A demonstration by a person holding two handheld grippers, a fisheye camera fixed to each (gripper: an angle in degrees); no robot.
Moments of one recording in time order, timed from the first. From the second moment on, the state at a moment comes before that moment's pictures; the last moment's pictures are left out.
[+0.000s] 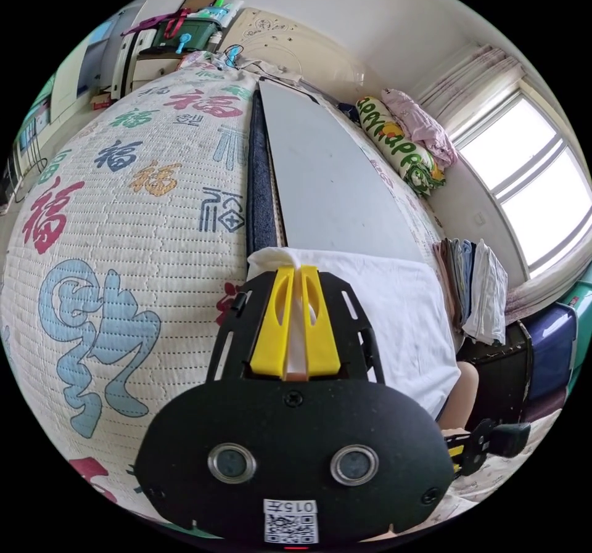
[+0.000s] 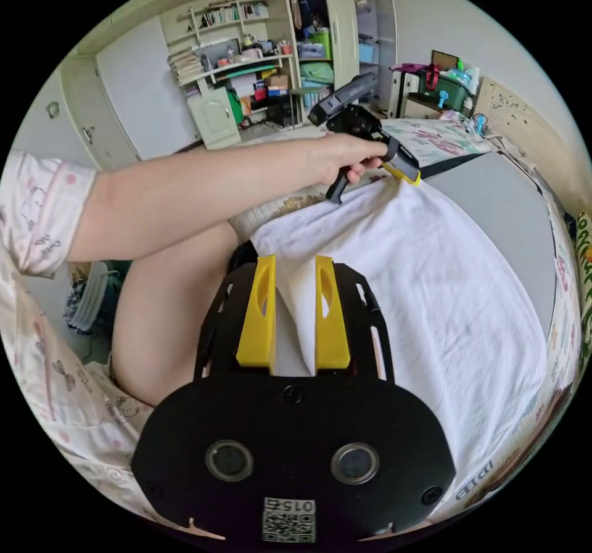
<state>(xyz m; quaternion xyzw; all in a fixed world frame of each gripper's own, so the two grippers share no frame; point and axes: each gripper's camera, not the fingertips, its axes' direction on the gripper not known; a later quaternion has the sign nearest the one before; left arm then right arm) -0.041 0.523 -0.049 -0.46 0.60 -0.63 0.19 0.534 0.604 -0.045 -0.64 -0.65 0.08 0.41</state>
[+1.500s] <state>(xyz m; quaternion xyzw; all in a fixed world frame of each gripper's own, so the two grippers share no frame) -0.223 0.282 0.048 -0.25 0.73 -0.55 0.33 0.952 0.700 -0.058 -0.82 -0.21 0.29 0.44</state>
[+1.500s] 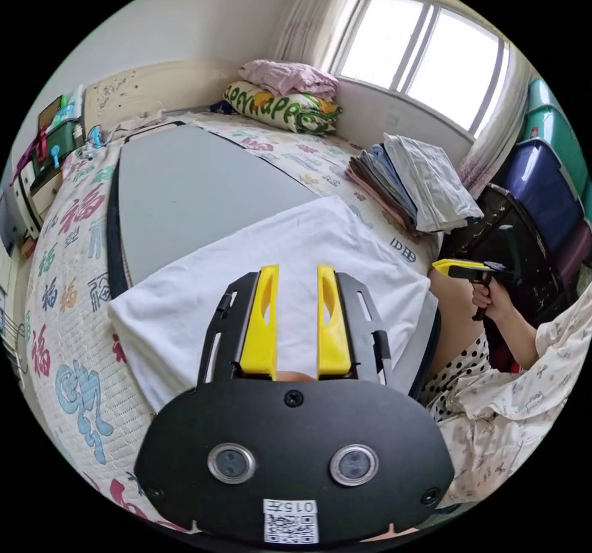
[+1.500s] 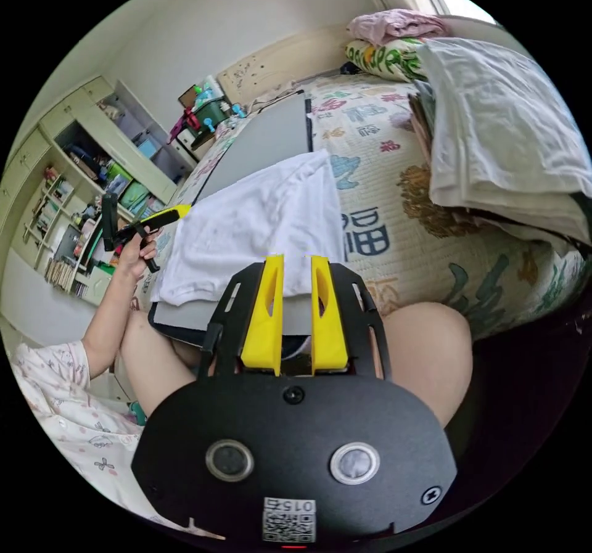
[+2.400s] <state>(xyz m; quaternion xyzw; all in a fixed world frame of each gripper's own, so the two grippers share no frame) -0.124 -0.017 0.240 -0.30 0.82 -0.34 0.35 1.026 0.745 -0.089 -0.81 -0.26 0.36 0.39</state>
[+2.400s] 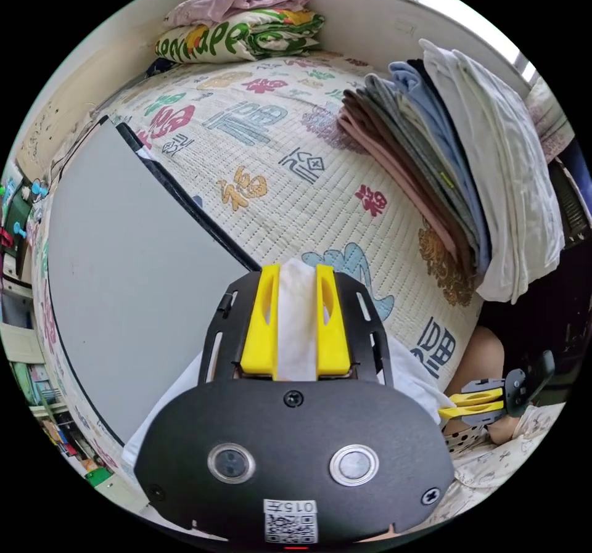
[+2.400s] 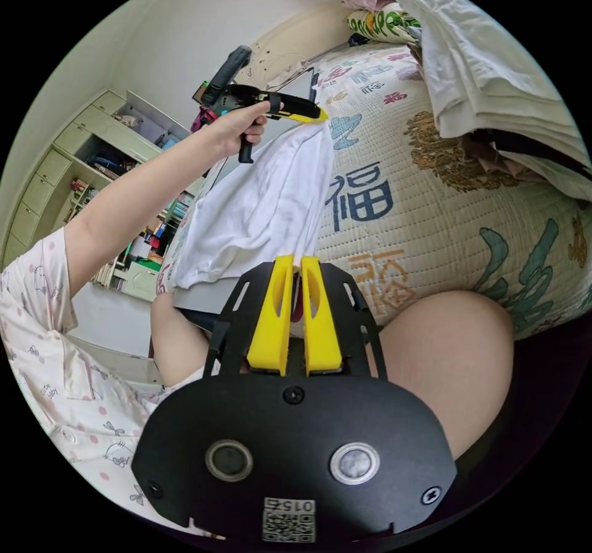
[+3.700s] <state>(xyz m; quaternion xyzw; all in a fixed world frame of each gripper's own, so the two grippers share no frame) -0.117 0.421 0.034 -0.38 0.61 -0.67 0.19 0.764 0.541 -0.101 -0.70 -0.56 0.21 0.39</state>
